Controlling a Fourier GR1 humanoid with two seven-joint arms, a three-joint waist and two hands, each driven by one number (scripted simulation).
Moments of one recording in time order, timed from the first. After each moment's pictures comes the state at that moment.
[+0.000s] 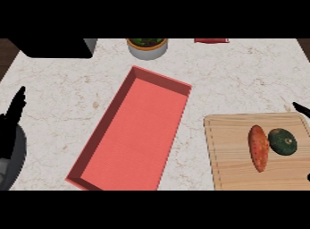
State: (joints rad) left arm -0.10 0.60 -0.16 -1.36 0.08 0.36 0.08; right arm -0.20 -0.81 0.17 -0.92 0.14 0.29 -0.88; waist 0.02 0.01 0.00
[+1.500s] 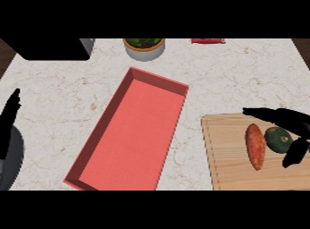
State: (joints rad) left arm -0.08 0.51 -0.01 -1.34 -0.04 0.24 0.07; right arm -0.42 -0.66 0.31 -0.85 0.67 0.39 -0.71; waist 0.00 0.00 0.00
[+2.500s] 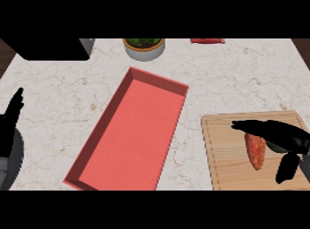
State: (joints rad) left arm -0.09 0.44 0.06 -1.34 -0.12 0.19 0.08; right arm -0.26 -0.62 0.29 -1.15 0.73 0.49 -0.56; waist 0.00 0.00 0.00
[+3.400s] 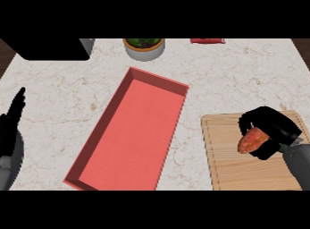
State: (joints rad) left arm -0.11 0.40 0.10 -1.32 -0.18 0.16 0.06; right arm -0.32 -0.47 0.16 -1.04 0.89 0.14 -0.58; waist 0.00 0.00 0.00
